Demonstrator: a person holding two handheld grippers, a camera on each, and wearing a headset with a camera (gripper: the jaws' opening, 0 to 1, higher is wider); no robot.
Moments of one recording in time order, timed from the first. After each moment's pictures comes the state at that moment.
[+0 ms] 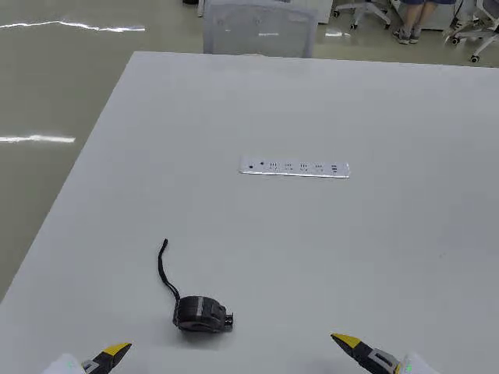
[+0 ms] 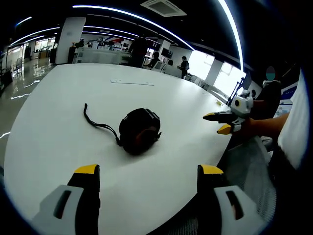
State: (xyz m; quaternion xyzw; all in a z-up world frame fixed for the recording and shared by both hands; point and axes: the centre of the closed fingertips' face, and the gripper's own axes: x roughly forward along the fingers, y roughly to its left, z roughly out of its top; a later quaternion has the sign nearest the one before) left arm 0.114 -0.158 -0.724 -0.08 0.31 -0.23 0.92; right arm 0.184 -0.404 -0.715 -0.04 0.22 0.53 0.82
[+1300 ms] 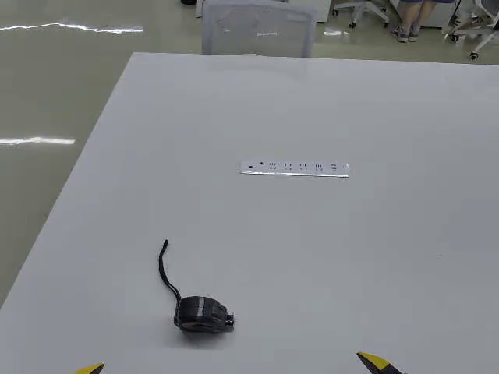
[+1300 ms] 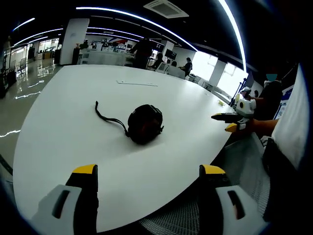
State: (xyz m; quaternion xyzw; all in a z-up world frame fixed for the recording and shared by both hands) left arm 0.079 -0.134 -0.714 -0.08 0.31 -0.21 0.92; right arm 0.159 -0.436 -0.705 -0.02 0.22 0.50 0.83
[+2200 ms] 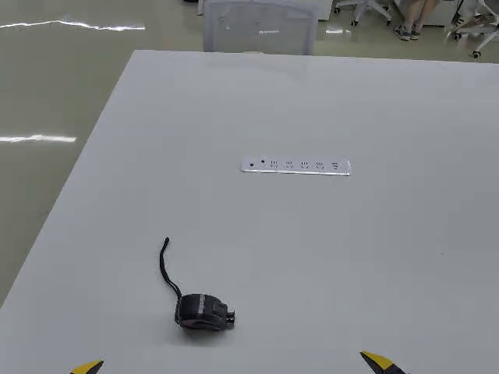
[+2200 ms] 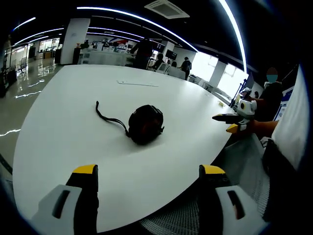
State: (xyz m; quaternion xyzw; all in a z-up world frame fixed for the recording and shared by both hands) left arm 0.080 -0.132 -0.714 -0.09 0.31 -0.21 0.92; right arm 0.159 -0.438 -0.705 -0.03 0.22 0.51 0.83
